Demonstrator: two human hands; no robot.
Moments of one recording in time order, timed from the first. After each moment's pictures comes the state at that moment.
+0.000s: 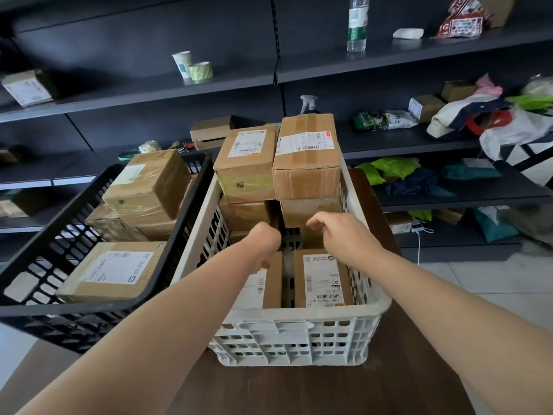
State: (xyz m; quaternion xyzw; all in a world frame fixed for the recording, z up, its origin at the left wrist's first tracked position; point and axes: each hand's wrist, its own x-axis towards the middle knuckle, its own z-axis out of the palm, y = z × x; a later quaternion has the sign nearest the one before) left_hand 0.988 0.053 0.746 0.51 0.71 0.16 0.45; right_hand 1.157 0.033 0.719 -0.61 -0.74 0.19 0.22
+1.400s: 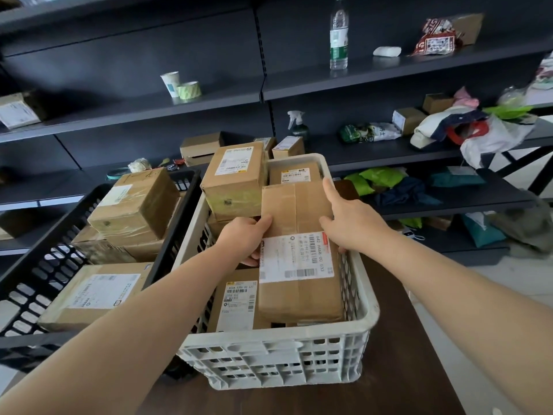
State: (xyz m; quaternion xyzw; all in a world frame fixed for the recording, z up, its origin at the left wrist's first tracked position) left_hand 0.978 0.067 0.778 0.58 0.70 0.19 0.37; right_hand 1.179 0.033 0.786 -0.70 -0.68 0.16 0.15
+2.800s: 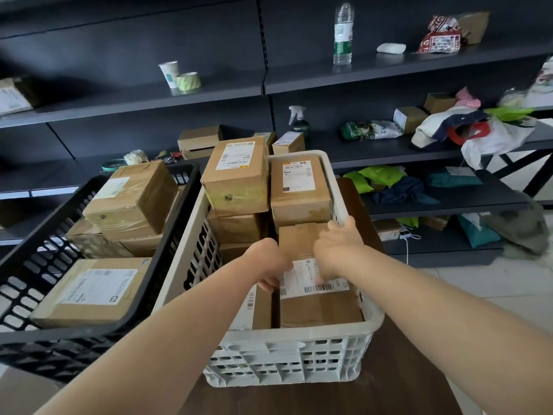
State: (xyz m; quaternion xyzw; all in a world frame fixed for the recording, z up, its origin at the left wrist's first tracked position) left_hand 1.004 0.059 0.741 0.60 0.69 0.00 0.40; right_hand 1.138 0.037 0.759 -0.63 -0.73 0.01 -0.28
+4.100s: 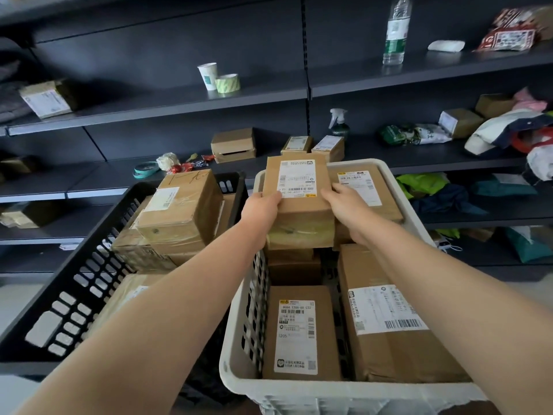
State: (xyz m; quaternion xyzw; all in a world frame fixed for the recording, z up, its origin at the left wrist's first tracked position) left_hand 0.903 0.157 0.800 0.44 0.67 0.37 0.47; right_hand 1.059 0.149 0.781 -0.64 -0.49 0.45 0.40
